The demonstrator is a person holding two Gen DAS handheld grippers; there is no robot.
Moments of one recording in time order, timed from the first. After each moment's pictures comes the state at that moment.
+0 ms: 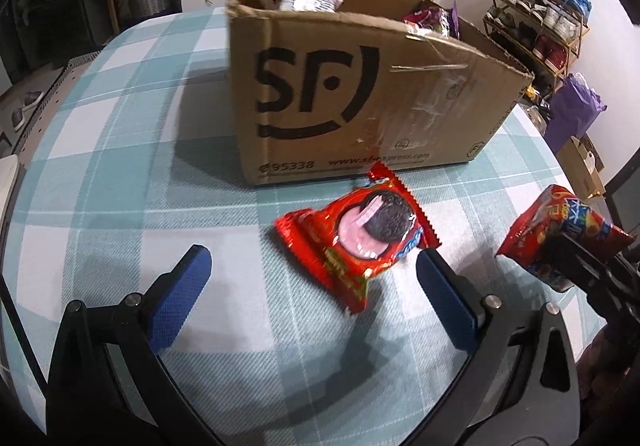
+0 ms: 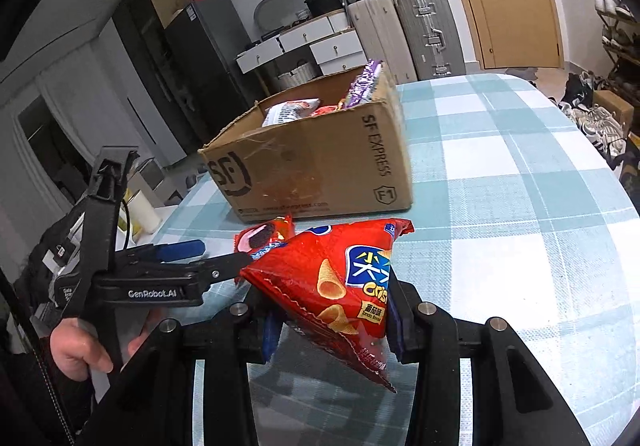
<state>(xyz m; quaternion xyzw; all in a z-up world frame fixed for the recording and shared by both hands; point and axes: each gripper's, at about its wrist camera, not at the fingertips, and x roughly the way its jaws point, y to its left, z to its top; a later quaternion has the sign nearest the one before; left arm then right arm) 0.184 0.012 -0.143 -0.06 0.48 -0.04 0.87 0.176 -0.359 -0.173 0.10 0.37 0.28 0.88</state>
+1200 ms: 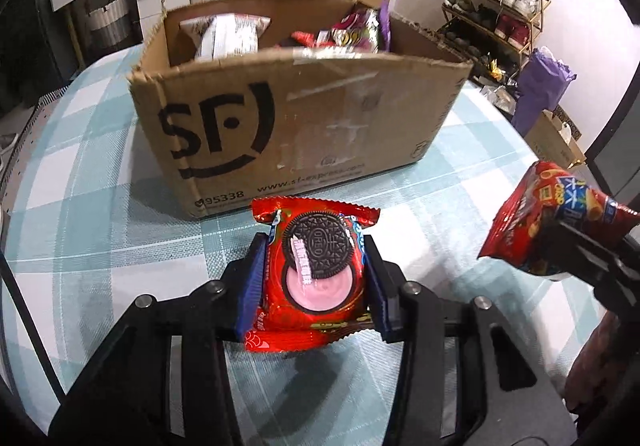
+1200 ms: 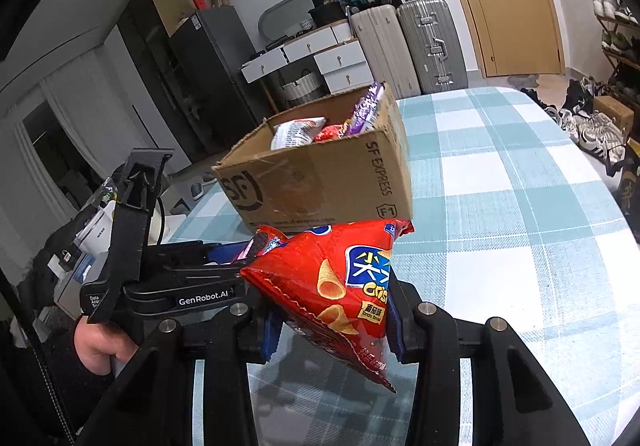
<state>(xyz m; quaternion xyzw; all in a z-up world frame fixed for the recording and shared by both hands) 0.208 -0.035 -0.124 -0.02 0.46 -0.10 0.88 0.163 -0.363 -0.150 0.10 0.35 0.29 0.89</state>
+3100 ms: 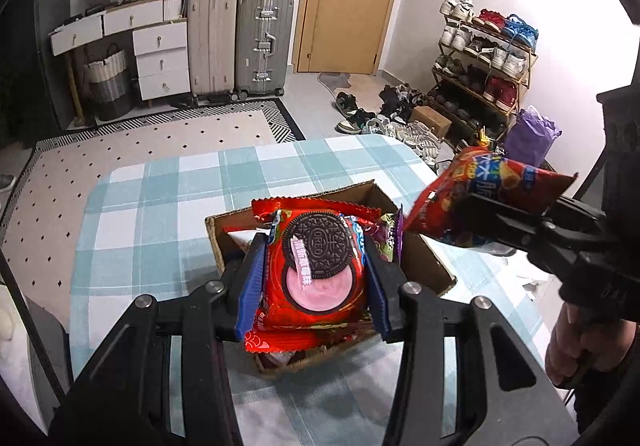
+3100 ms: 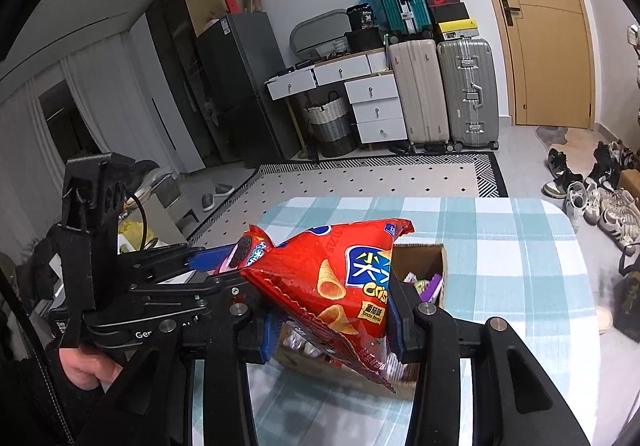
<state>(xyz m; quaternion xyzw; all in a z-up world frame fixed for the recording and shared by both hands) 0.272 0.029 0.050 -0.04 0.38 -0.12 0.92 0.296 -0.298 -0.011 0.06 0.32 0.32 0.89</state>
